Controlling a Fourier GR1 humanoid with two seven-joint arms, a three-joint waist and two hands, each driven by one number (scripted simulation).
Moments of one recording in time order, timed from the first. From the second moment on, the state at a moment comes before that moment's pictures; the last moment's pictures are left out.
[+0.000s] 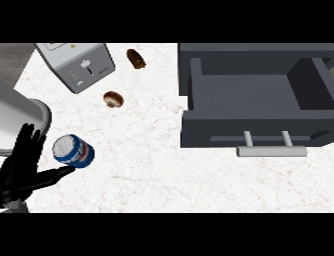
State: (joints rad) left arm -0.01 0.11 0.34 -1.30 0.18 -0.08 -0.10; right arm 0.40 -0.07 -0.69 -2.15 -0.46 0.49 0.14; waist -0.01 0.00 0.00
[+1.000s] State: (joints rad) left arm -0.16 0.15 0.36 -0.79 0.21 -0.16 -0.39; right arm 0.40 -0.06 -0.77 -2.18 -0.53 0.54 0.20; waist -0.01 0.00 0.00
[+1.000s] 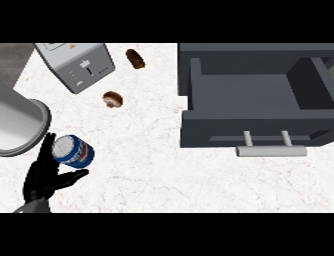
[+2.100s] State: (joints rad) left arm -0.30 0.10 0.30 -0.79 0.32 -0.26 -0.35; right arm 0.42 -0.02 -0.77 -2.24 -0.56 0.55 0.26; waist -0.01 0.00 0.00
